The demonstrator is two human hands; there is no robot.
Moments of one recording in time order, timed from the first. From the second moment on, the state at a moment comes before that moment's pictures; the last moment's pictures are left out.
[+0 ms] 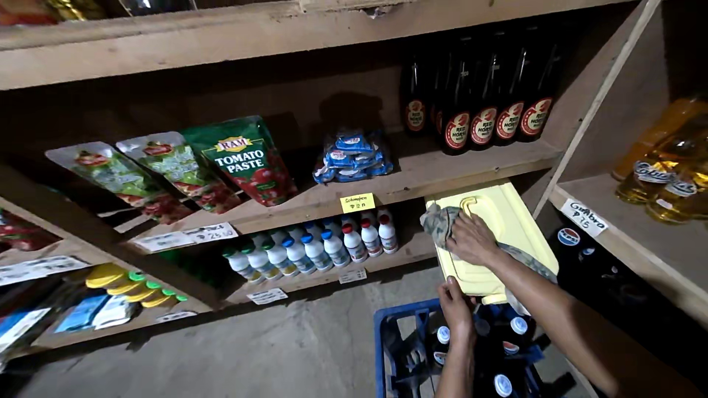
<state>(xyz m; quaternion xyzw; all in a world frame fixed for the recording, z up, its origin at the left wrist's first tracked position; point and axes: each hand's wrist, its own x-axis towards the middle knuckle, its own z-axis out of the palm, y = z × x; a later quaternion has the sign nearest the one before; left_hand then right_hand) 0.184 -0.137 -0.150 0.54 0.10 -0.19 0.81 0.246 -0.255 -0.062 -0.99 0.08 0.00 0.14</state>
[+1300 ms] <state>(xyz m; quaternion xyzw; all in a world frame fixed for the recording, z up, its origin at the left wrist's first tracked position) 0.190 -0.132 -0.159 0.59 0.06 -0.18 0.78 0.166 -0.305 -0.090 -0.97 0.12 -0.12 0.17</state>
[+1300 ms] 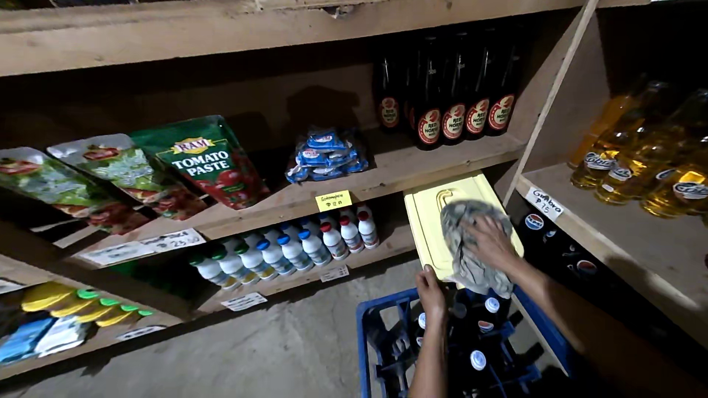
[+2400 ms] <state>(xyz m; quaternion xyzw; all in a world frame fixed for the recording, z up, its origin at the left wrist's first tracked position) 0.206 -0.130 -0.135 0.54 0.07 -0.23 0.81 0.154 -0.349 -0.037 -0.88 0.25 -0.12 0.38</state>
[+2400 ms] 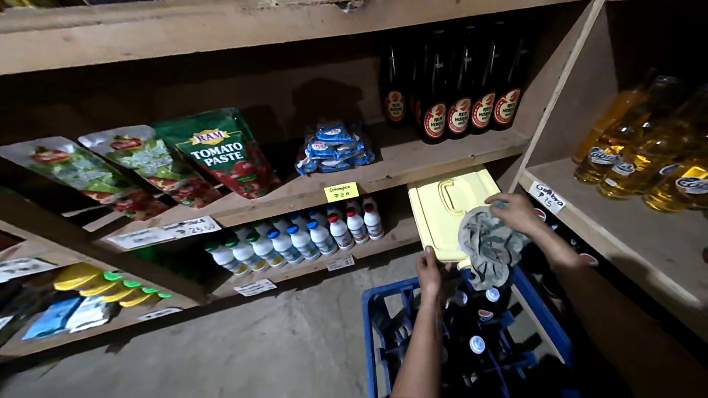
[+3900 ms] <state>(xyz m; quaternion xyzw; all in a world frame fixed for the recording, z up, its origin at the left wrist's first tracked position) 0.249 -0.156 -0.091 0.58 0.07 -0.17 0.80 -0.025 -0.327 -0.086 -0.82 0.40 -0.22 0.34</state>
